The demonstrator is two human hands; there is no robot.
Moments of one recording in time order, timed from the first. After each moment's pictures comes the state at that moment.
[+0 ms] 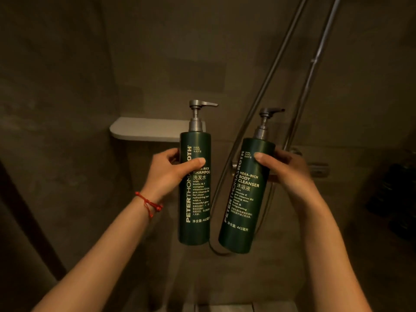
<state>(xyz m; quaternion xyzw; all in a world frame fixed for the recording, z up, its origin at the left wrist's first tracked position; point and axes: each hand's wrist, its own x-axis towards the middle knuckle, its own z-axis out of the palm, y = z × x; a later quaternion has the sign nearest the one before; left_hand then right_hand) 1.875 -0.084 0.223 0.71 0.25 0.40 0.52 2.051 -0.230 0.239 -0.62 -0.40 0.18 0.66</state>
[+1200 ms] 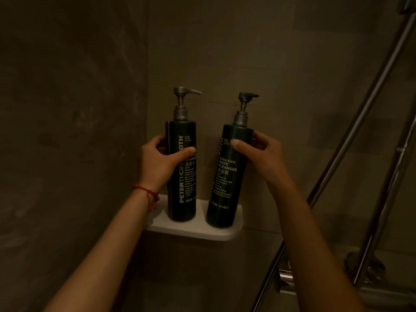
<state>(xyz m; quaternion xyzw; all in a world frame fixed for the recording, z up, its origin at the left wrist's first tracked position) 1.902 0.100 0.328 0.64 0.27 0.63 0.35 2.087 0.000 0.354 -0.46 -0.58 0.12 0.66</state>
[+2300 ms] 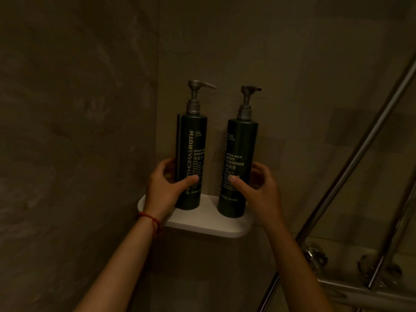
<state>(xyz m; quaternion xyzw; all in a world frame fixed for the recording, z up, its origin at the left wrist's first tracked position) 1.900 0.105 0.262 0.62 0.27 0.60 0.43 2.073 0.010 0.270 -0.54 -0.53 0.08 0.65</state>
